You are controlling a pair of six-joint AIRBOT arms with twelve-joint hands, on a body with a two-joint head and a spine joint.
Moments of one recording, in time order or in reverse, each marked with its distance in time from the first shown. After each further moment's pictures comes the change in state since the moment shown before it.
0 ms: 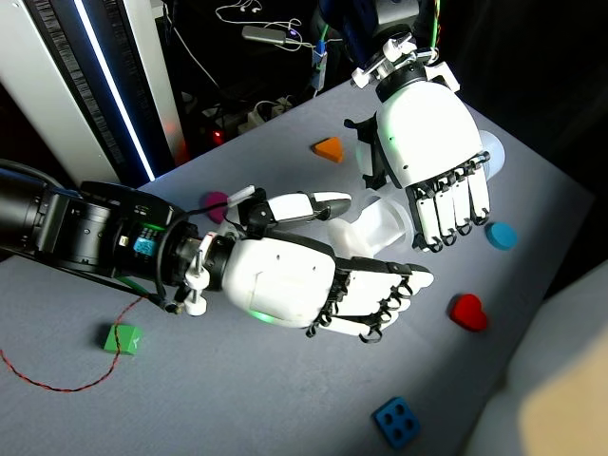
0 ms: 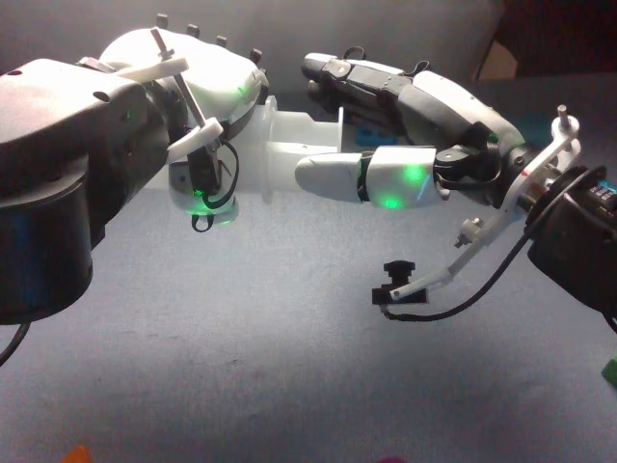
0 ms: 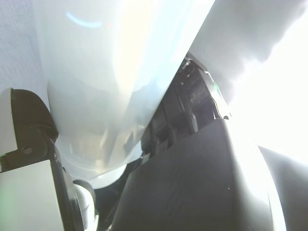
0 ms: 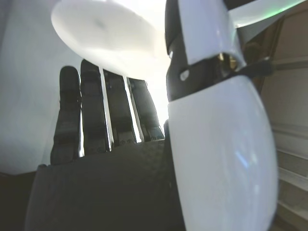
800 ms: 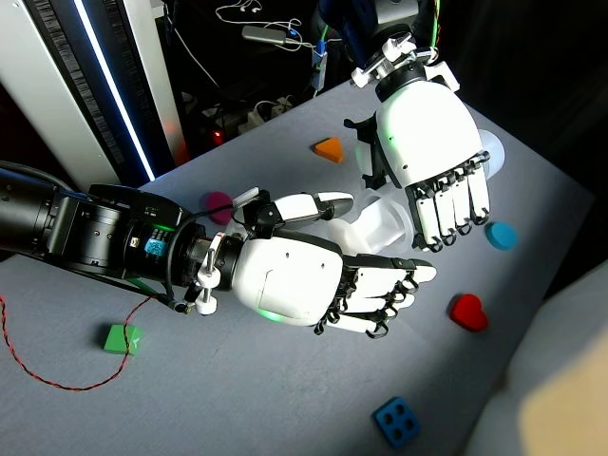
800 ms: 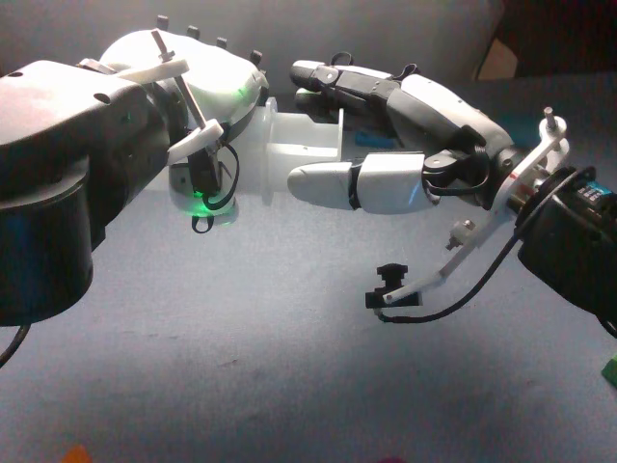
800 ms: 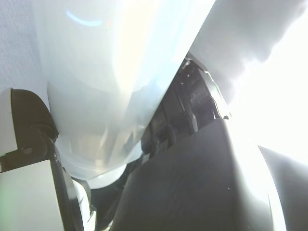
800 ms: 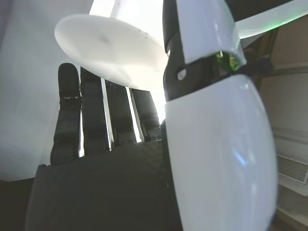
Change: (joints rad) left arm 0.001 0.000 -0.002 0.000 -0.001 0.000; right arm 0.000 -0.020 0.014 -0.006 0.003 -0.022
